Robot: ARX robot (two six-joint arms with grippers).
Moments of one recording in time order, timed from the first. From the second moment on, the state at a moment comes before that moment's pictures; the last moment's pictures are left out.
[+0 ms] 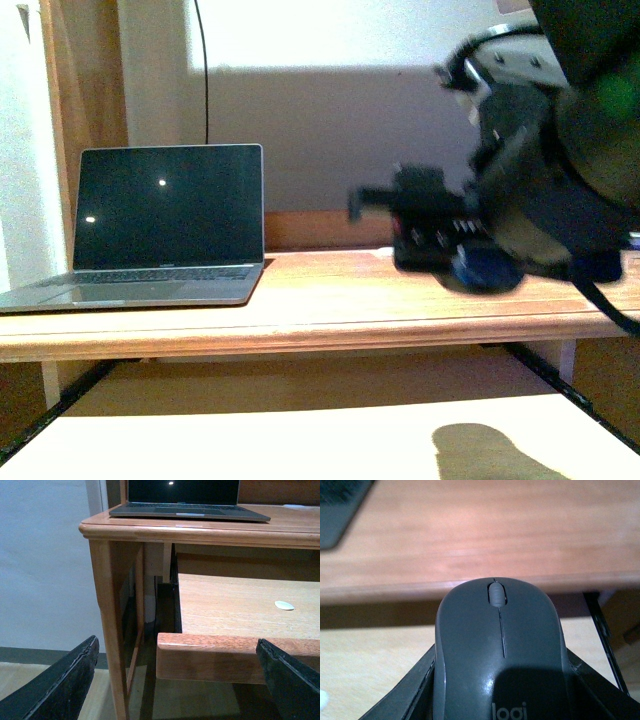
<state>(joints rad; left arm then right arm) -0.01 0.00 0.01 -0.01 0.00 -0.01 0.67 1.43 1.16 -0.07 0.43 0.27</state>
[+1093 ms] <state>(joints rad) -0.01 0.00 0.01 -0.01 0.00 -0.01 0.69 2.41 2.37 -0.43 0.63 0.16</state>
